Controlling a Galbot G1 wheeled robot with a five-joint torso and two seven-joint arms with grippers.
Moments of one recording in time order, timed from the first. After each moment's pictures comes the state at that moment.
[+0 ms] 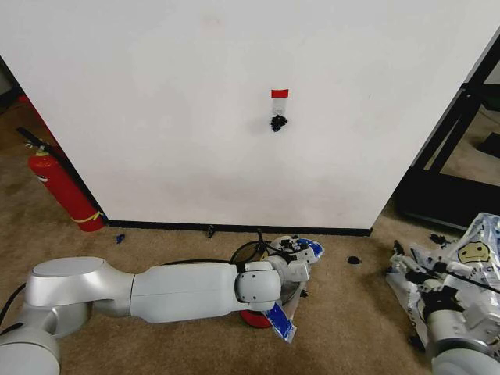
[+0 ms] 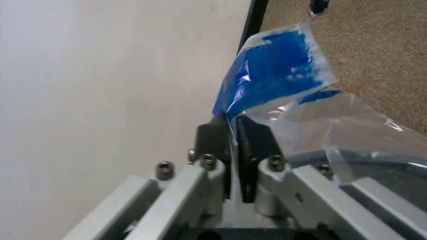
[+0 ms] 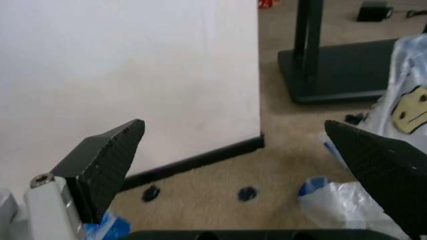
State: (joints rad) left arm 0.11 -1.16 1.11 -1.68 -0.43 0.67 -0.36; right arm -1.76 1.17 0.70 2.31 0.64 -0.17 0.43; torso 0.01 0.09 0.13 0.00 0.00
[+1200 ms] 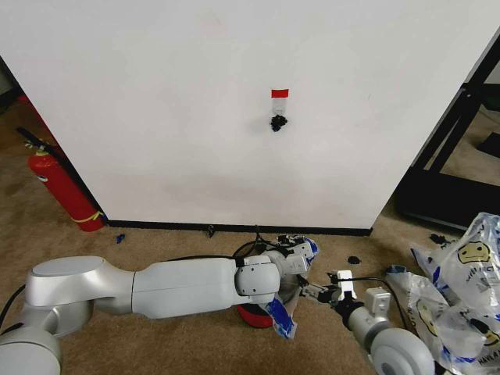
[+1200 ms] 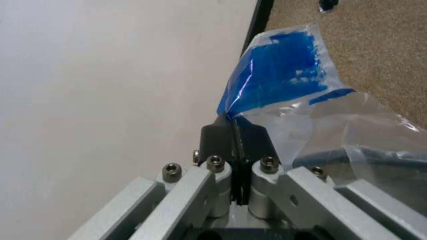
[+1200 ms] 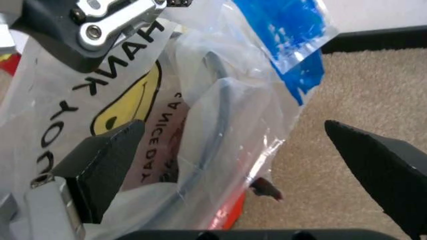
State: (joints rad) left arm 0.10 -1.16 1.10 -1.66 -0.46 0.67 -0.36; right arm -1.41 0.87 0.16 2.05 0.89 -0.26 0.34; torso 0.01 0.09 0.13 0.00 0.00
